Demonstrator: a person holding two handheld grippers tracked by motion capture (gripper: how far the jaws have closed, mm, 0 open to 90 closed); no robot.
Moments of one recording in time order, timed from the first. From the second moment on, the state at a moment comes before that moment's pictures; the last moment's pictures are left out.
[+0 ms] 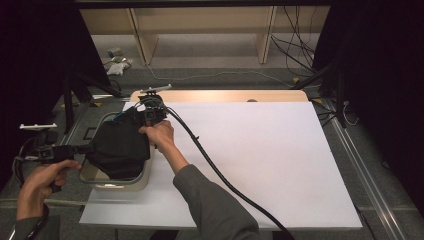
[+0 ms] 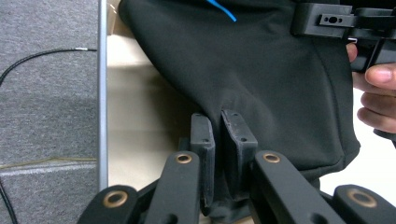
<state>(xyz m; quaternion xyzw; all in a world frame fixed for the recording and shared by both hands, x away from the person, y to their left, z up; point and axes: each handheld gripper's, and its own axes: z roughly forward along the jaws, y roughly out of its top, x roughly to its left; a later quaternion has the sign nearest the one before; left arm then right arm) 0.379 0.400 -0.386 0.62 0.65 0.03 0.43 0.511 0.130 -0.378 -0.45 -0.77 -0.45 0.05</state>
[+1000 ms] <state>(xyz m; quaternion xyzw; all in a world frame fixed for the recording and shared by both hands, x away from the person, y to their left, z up) 0.382 0.403 -0.390 0.61 0.68 0.05 0.41 0.519 0.120 -0.370 -0.45 -0.77 -0.45 0.06</state>
